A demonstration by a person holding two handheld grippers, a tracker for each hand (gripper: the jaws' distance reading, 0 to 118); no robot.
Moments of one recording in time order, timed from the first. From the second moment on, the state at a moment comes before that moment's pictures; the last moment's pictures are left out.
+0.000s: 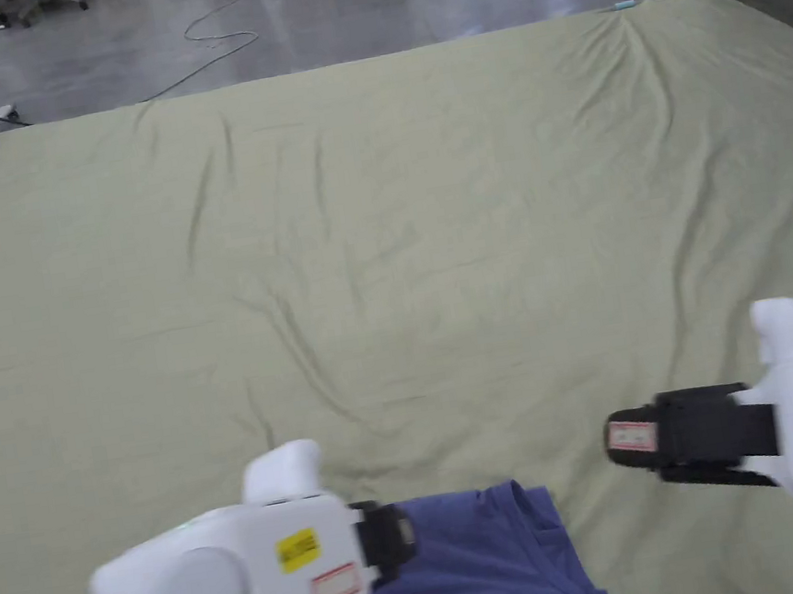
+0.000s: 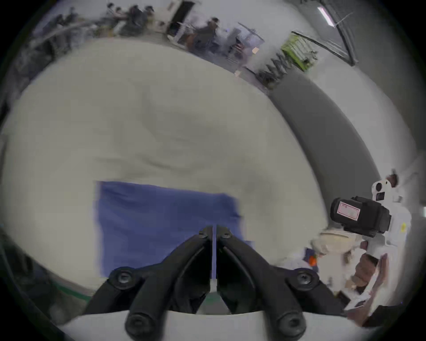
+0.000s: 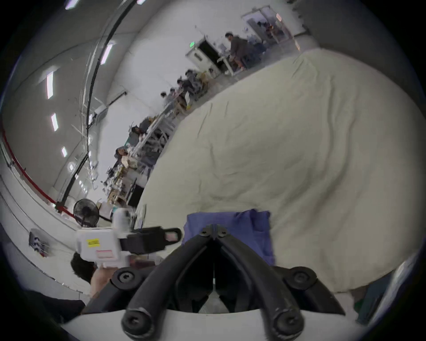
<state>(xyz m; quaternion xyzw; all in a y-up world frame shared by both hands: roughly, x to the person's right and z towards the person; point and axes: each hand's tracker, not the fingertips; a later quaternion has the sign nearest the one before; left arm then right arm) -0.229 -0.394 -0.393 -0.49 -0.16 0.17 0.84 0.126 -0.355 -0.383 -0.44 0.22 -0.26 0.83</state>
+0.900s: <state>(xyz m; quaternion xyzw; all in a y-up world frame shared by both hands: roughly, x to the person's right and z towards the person) -0.315 -0.472 -0.408 -0.54 -0.12 0.23 0.80 0.023 -0.514 -0.429 -0.62 0.09 -0.05 0.78</state>
